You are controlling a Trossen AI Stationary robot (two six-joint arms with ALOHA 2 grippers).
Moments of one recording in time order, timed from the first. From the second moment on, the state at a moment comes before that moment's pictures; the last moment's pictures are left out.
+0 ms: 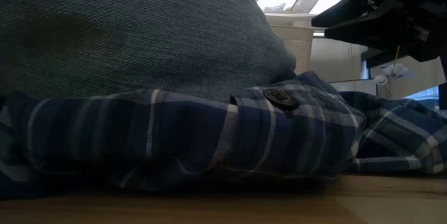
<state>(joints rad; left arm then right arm) -0.30 1.08 1.17 -1.11 -0.48 -0.54 0.46 1.16 0.34 0.54 0.51 -0.60</state>
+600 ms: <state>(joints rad) -0.39 1.08 0.83 -0.80 -0.43 -0.38 0.46 1.16 0.34 0.56 0.54 -0.61</state>
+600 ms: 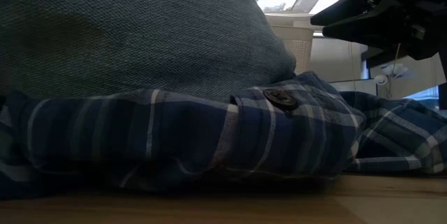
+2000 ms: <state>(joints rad) -0.32 1.08 0.58 -0.37 -0.47 -0.05 0.46 1.16 0.34 0.57 0.54 -0.61</state>
